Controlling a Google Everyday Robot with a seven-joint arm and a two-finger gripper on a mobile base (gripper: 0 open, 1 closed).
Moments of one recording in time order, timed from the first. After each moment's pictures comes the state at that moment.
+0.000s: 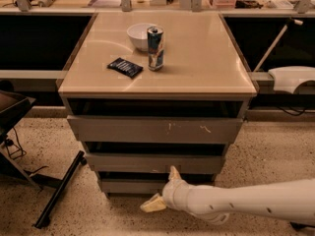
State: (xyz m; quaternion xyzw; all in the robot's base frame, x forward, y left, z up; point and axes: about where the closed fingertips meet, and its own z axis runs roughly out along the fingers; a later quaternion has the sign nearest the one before) arm 0.491 -0.006 0.445 -0.40 0.81 0.15 0.39
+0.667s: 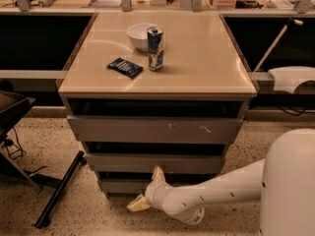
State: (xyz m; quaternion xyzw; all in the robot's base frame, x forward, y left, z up) arm 0.508 0.055 0.411 -0.44 0.80 0.11 0.41
